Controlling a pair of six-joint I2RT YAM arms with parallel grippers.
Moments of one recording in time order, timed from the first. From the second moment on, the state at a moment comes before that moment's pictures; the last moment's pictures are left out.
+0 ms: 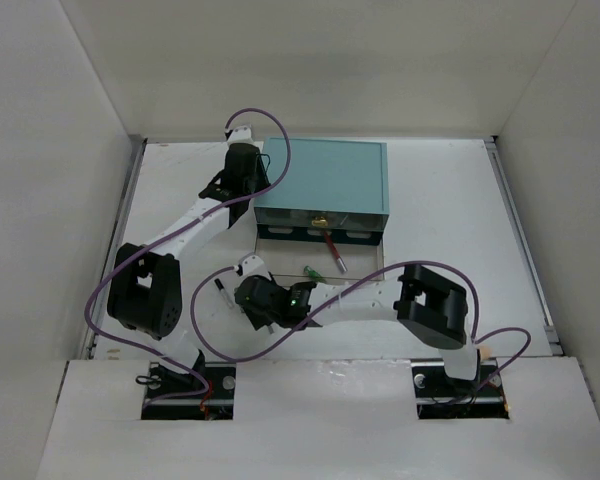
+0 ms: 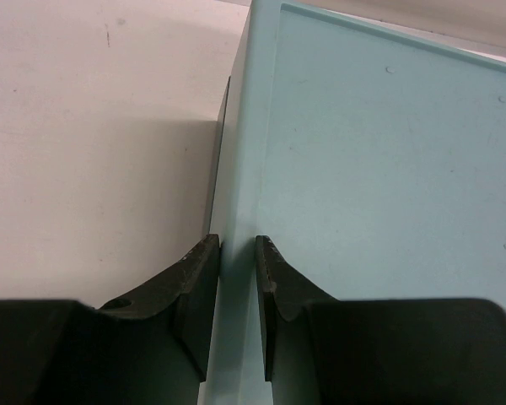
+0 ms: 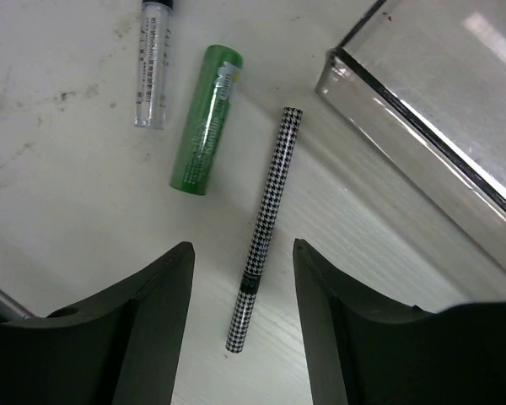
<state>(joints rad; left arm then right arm) -0.38 1.65 1.23 -0.07 -0.24 -0.40 1.30 1.99 1.37 -0.25 0.38 0.51</state>
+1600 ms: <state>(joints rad) -0.39 1.66 1.24 -0.09 -0.25 -0.40 1.09 1.63 1.19 -0.19 0.33 0.39</state>
